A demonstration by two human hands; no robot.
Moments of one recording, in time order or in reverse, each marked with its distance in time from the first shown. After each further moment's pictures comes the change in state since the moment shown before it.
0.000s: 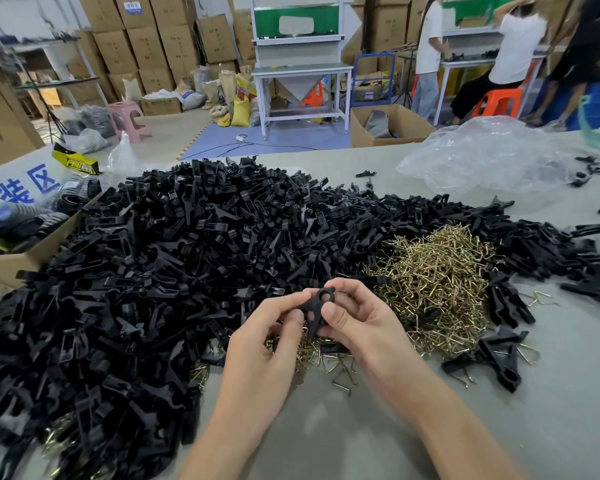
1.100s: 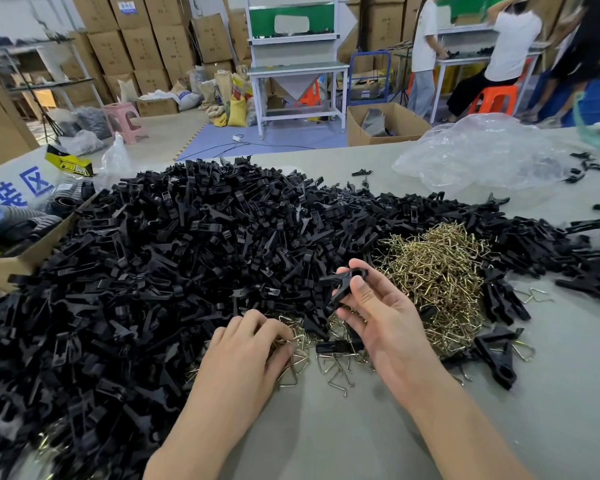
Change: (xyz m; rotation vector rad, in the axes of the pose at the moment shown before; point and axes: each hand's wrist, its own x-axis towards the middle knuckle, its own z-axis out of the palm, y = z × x) left_hand 0.007 -0.028 -0.022 0.850 -0.243 0.180; right_hand 0.005 -0.011 -0.013 0.173 0.243 -0.011
